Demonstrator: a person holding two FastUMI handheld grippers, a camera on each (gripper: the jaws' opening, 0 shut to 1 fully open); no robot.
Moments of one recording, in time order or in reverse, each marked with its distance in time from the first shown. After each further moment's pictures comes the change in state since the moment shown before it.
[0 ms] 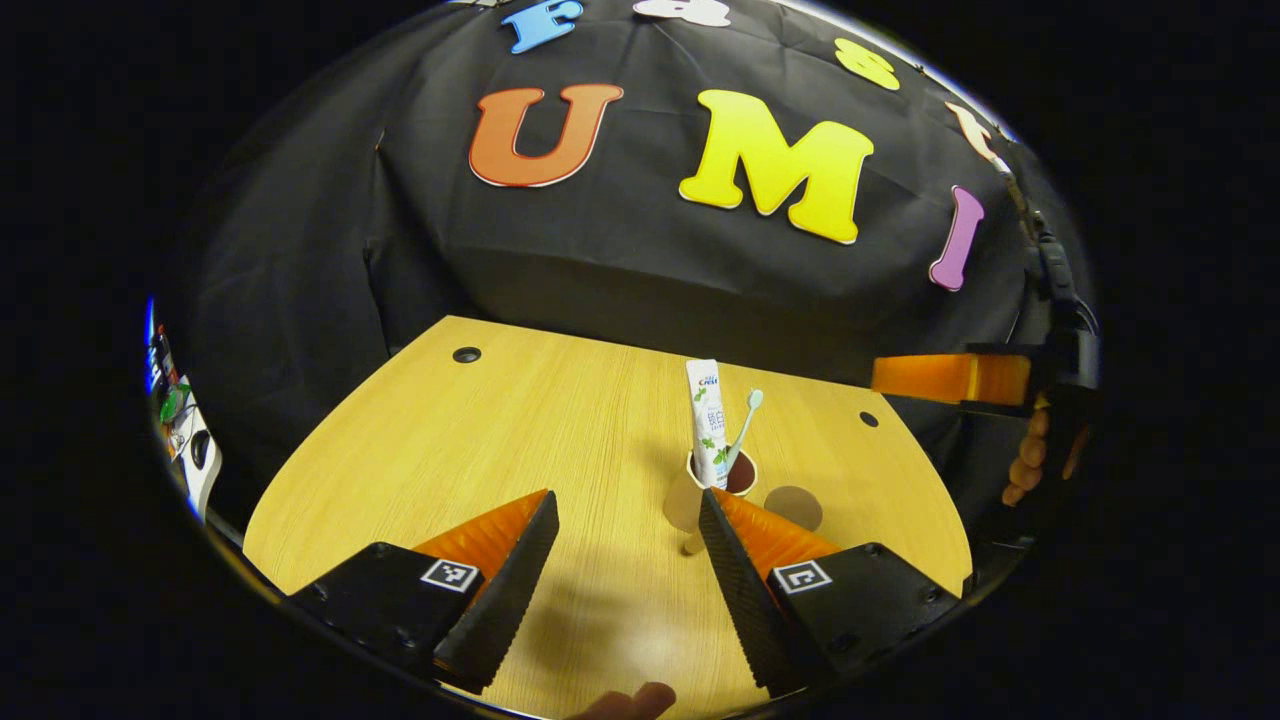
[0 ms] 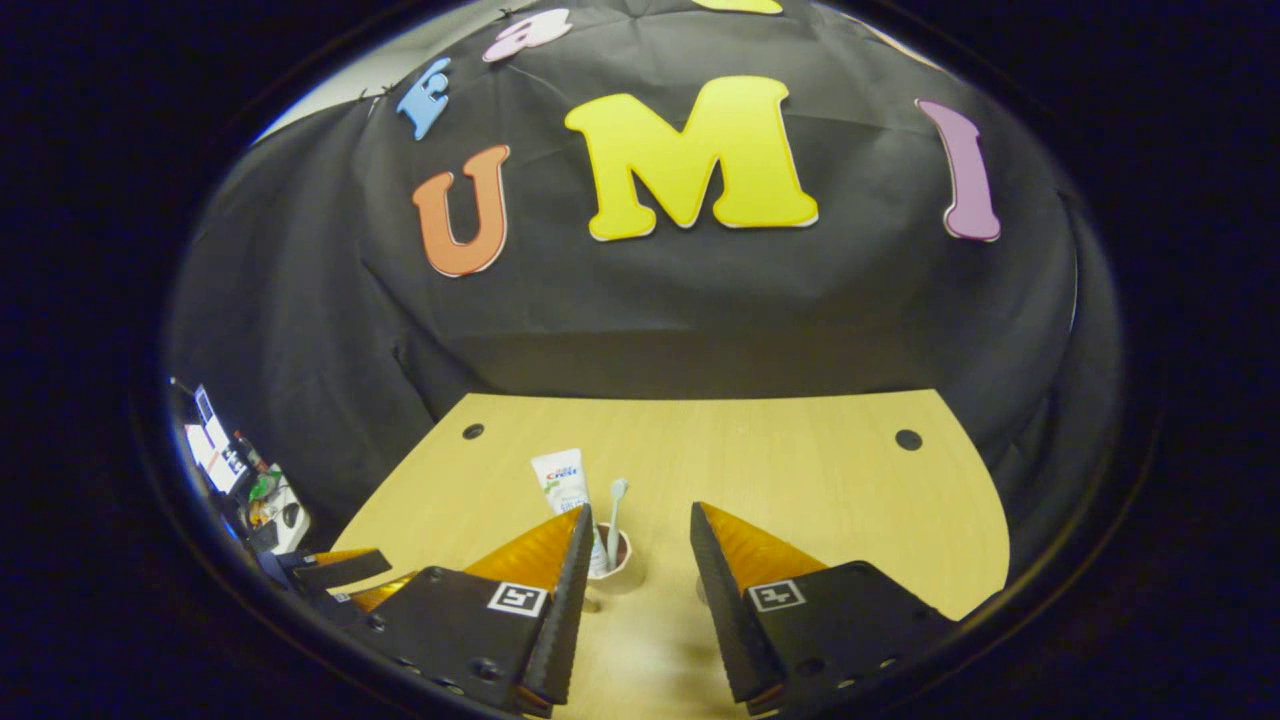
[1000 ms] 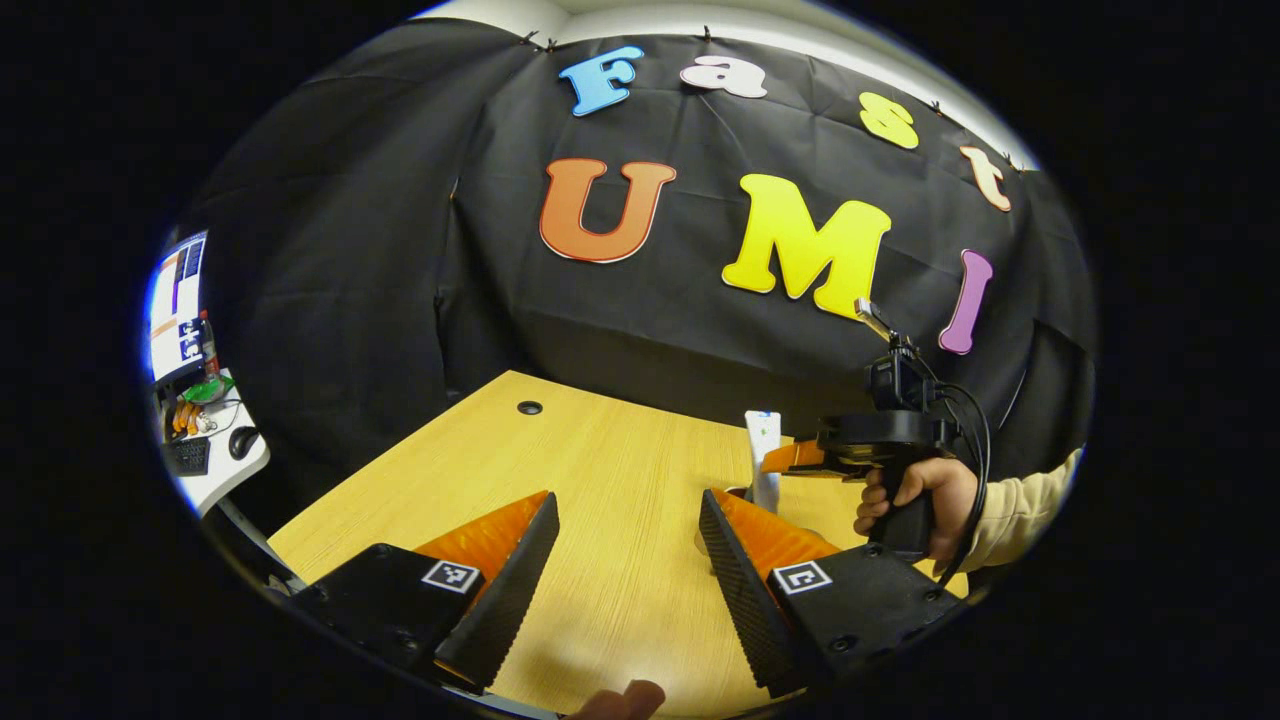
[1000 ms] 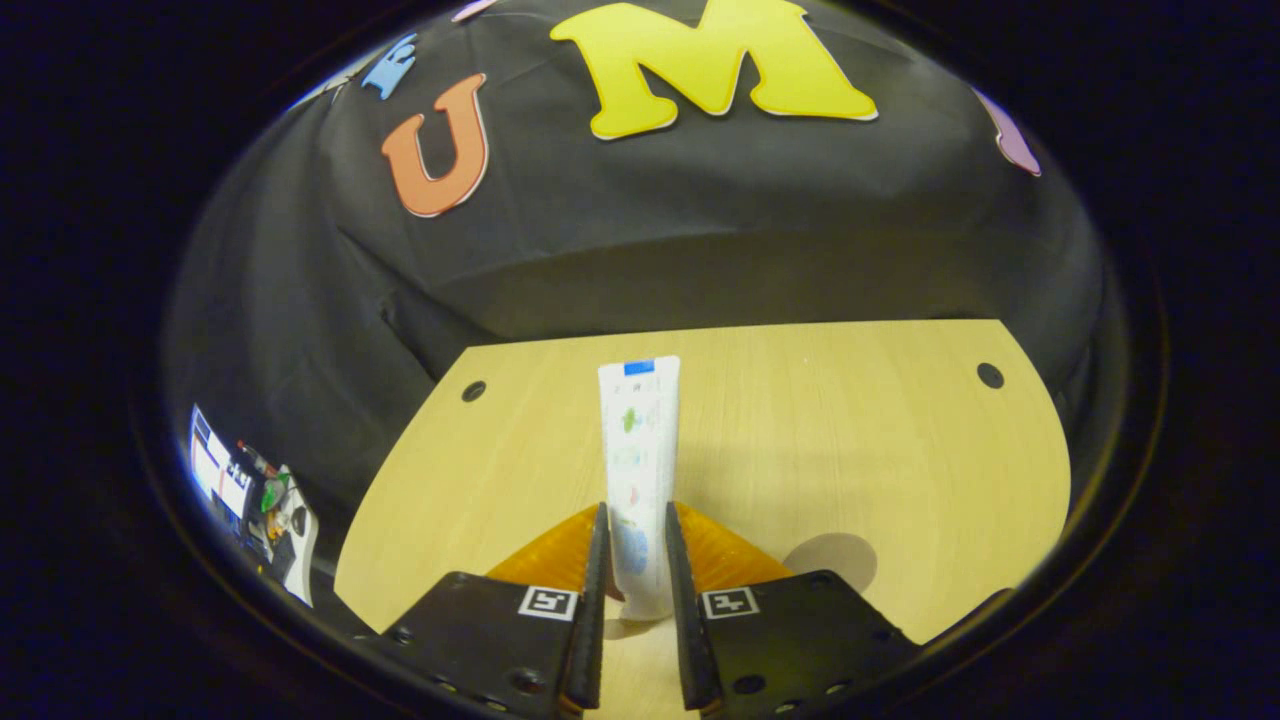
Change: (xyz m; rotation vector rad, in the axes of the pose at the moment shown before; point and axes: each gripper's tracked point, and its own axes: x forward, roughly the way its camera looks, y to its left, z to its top) left arm -0.095 0.034 0.027 -0.074 -0.259 0.100; right arm 0.132 0.060 -0.051 0.107 0.199 0.065
